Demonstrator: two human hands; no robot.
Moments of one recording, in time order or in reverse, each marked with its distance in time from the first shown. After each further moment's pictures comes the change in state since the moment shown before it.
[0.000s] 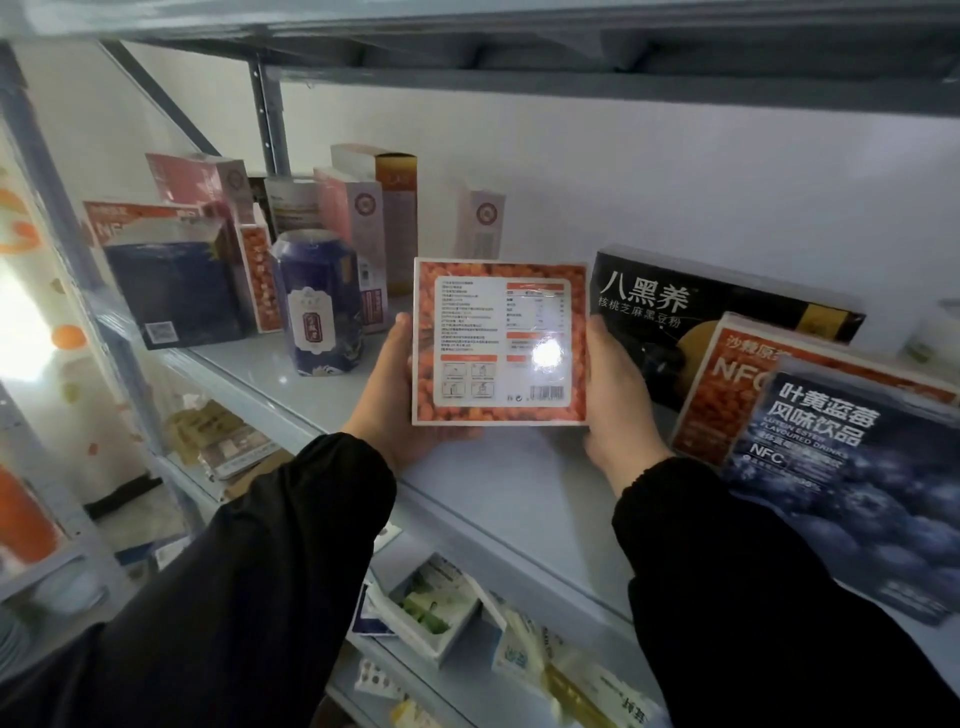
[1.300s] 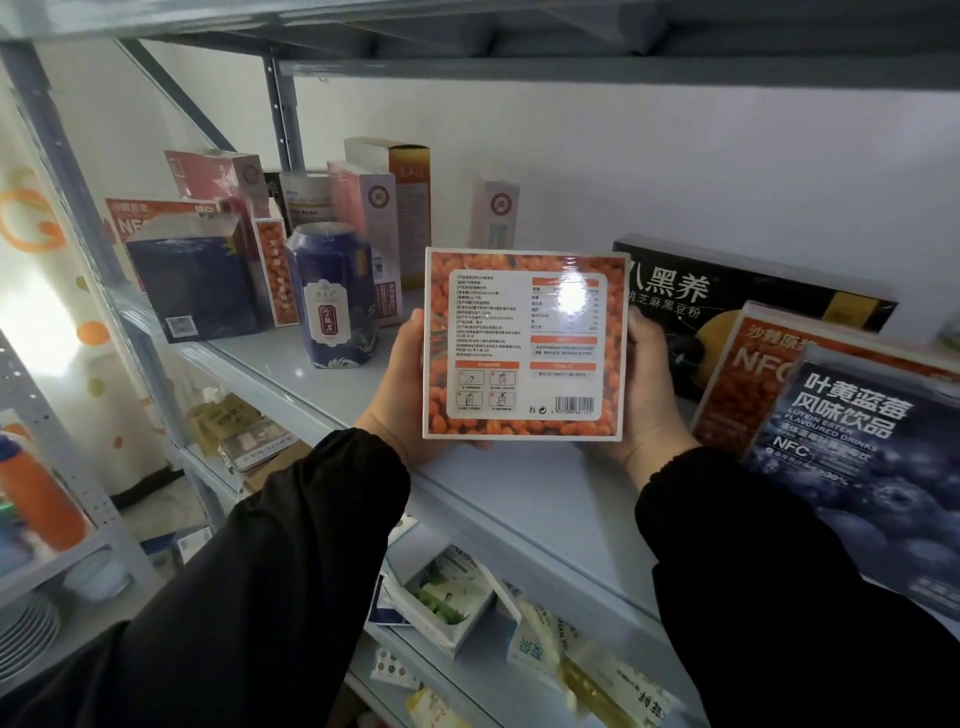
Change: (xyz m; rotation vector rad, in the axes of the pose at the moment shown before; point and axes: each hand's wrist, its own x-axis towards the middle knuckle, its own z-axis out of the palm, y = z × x) left_hand -0.011 0.003 0.003 0.016 -0.172 -0.006; right_hand -0.001 -0.002 -0.006 0.347 -0.170 0.109
